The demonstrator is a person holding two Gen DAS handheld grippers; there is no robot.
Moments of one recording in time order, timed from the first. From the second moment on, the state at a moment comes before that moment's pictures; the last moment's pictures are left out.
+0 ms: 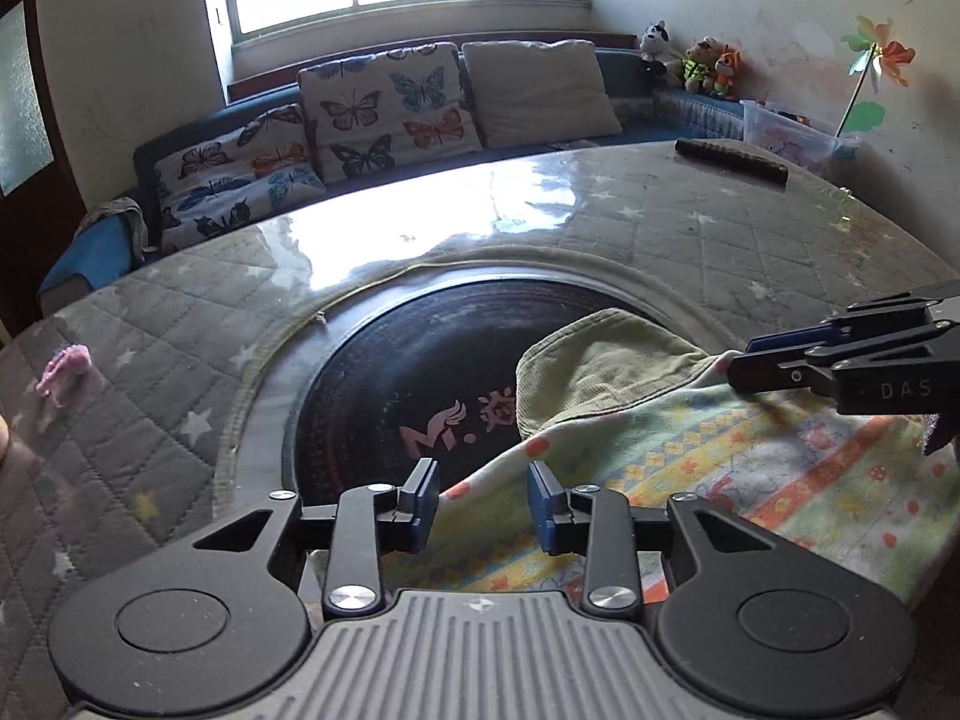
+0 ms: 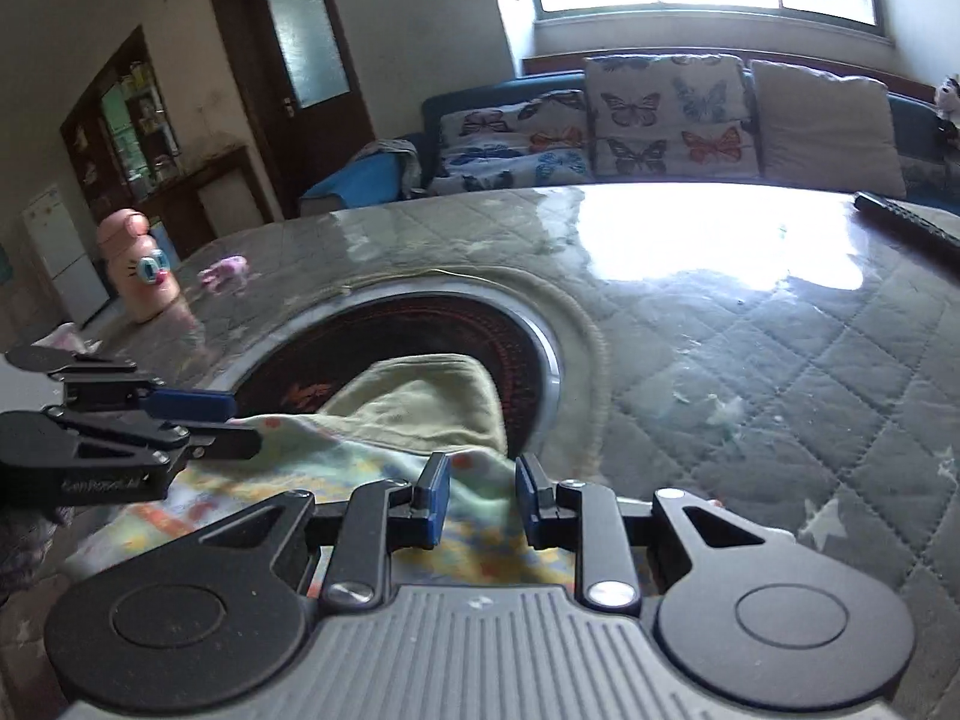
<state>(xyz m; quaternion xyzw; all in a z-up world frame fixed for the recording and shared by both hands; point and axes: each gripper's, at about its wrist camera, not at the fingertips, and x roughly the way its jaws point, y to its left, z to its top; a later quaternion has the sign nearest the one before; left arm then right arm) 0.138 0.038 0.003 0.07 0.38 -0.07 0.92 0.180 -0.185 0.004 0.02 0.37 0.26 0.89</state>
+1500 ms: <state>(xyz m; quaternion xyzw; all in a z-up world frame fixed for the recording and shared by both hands) 0.035 0.054 0.005 0.02 0.35 -0.03 0.94 0.040 -0.144 0.016 -0.12 0.29 0.35 0.88</state>
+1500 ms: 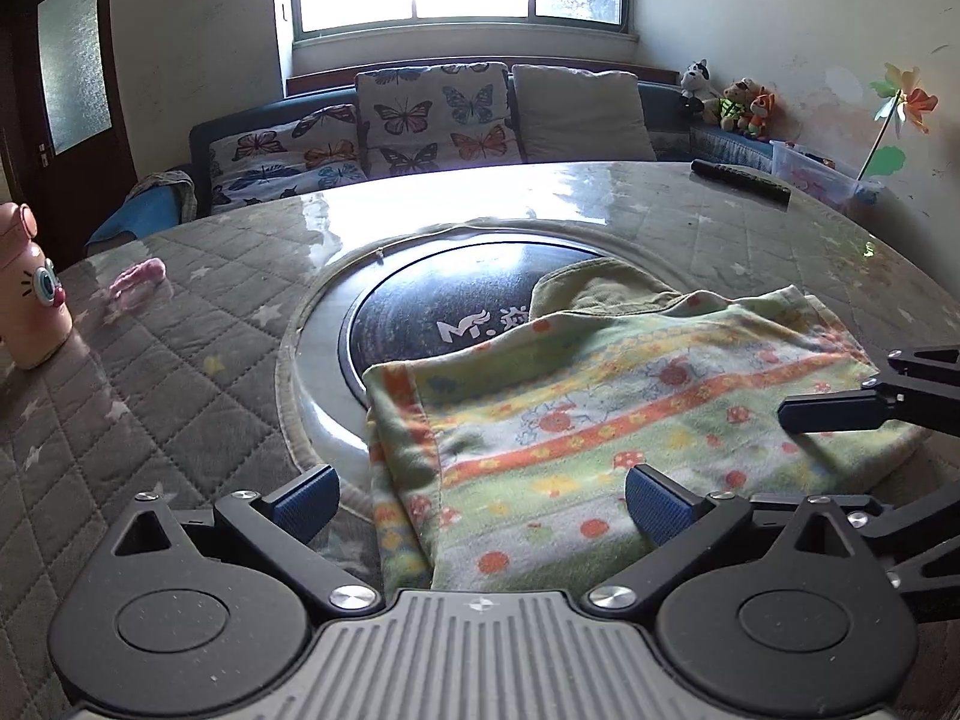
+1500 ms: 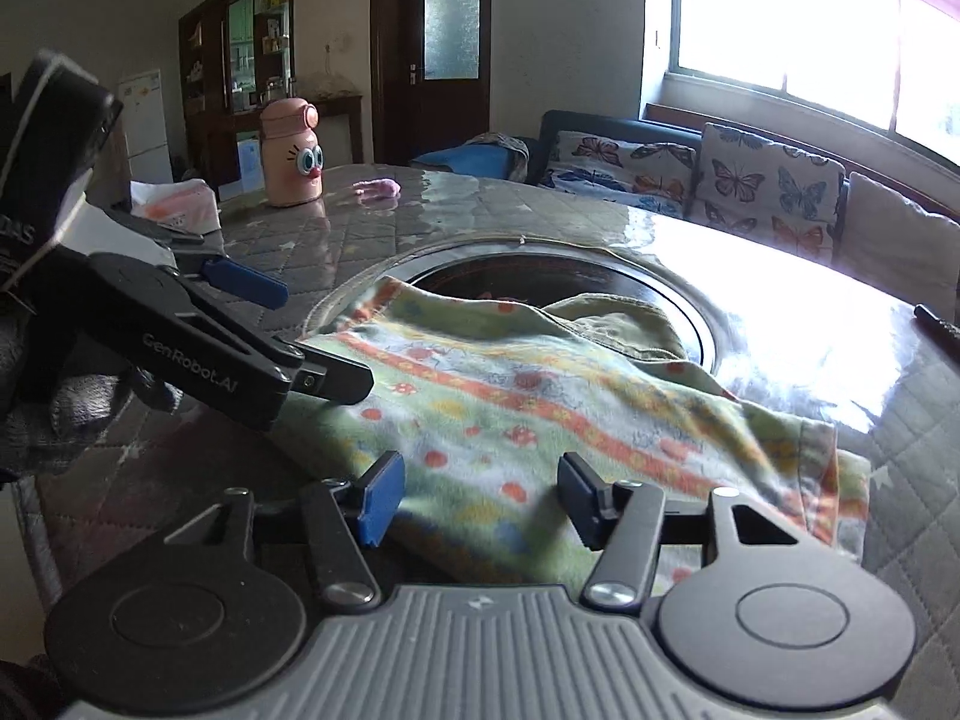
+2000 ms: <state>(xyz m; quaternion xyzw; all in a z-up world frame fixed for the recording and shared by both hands) 0.031 0.059 -0.001 0.00 0.36 -0.02 0.93 0.028 -0.178 0.016 -0.06 0.31 0.32 0.89</state>
